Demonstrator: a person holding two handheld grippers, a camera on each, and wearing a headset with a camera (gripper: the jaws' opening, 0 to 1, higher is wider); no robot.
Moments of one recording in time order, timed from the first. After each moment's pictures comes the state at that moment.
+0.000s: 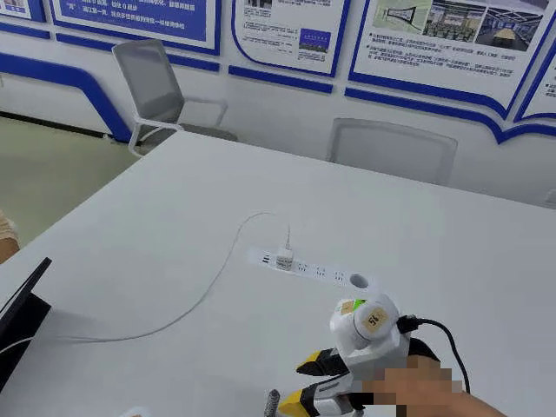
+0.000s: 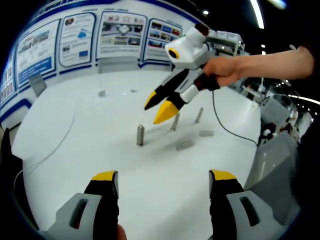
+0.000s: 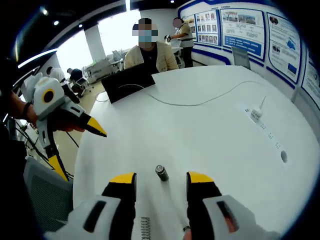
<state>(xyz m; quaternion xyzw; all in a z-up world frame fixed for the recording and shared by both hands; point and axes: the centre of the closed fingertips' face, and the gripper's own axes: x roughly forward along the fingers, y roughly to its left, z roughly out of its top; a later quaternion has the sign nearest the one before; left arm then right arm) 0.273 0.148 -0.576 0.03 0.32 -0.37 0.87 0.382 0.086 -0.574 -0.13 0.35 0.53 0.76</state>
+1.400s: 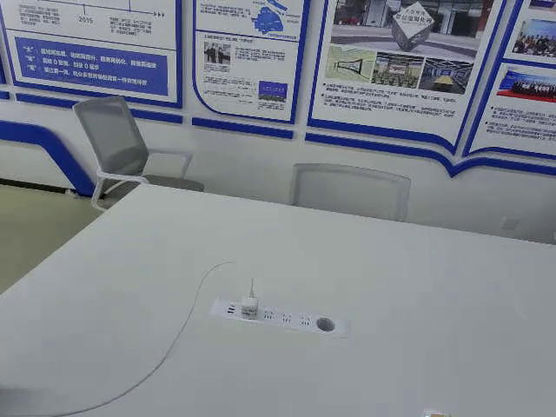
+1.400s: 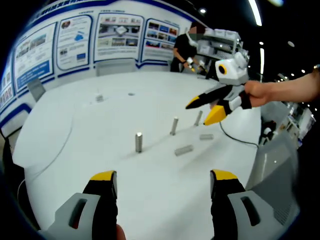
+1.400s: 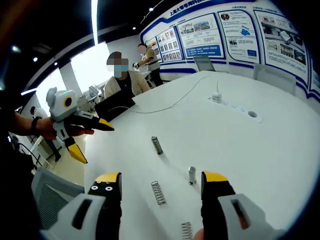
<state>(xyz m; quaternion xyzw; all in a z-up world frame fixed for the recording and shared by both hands) 0.282 0.138 -0.566 0.04 0.31 -0.38 0.87 0.331 -0.011 -0.565 -0.02 0.32 0.44 0.84</state>
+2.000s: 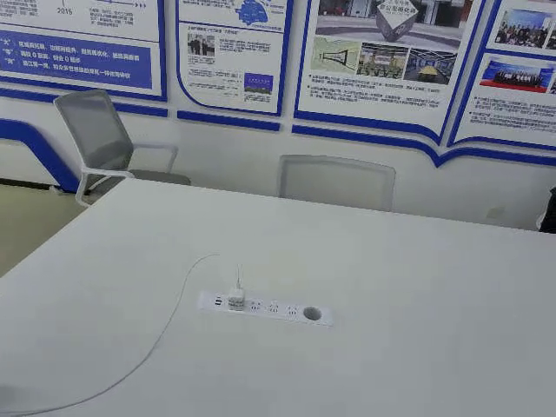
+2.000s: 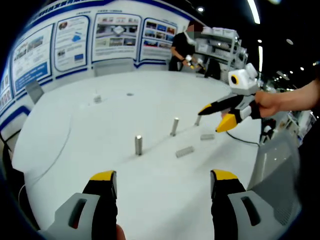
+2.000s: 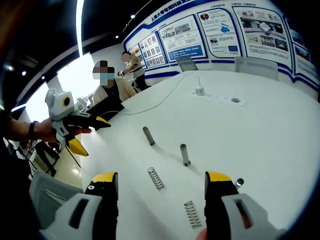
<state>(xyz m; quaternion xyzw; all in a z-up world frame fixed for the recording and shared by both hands) 0.290 0.133 -0.567 0.05 0.31 -0.38 0.87 0.306 -0.039 -0.580 0.02 0.32 0.38 0.87</state>
